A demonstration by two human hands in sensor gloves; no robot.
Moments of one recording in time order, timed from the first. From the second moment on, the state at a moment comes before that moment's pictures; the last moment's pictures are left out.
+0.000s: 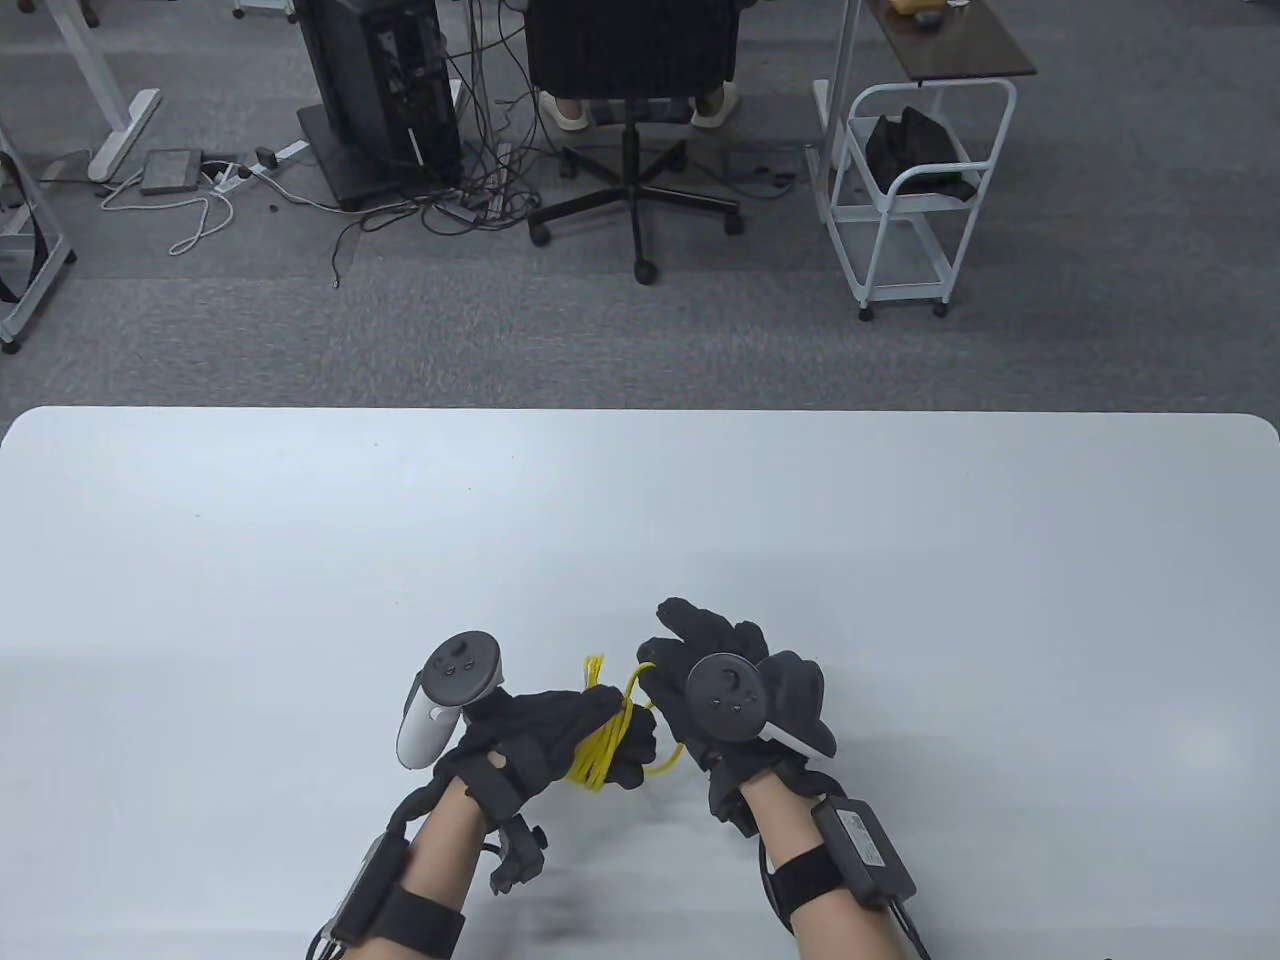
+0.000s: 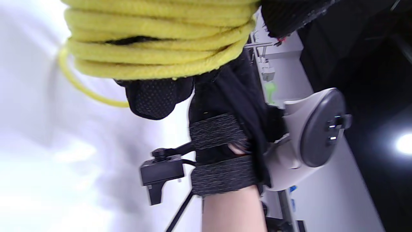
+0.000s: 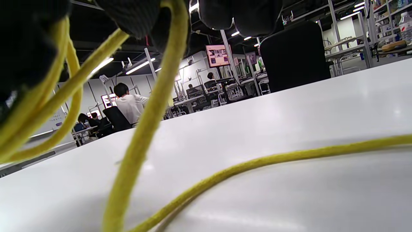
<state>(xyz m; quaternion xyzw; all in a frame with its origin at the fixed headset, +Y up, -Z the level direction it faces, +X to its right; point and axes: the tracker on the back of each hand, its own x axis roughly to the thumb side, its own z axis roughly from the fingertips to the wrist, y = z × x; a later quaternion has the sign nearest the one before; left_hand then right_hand) -0.148 -0.743 -0.315 -0.29 -0.24 0.59 0.72 0.067 -0.716 -0.327 0.23 -0.05 0.95 0.19</state>
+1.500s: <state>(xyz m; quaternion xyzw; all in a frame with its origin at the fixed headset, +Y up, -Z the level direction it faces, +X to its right) -0.182 -0.731 -0.314 -0.01 -0.09 0.59 0.80 0.021 -0.718 -0.308 0.31 0.02 0.91 0.25</state>
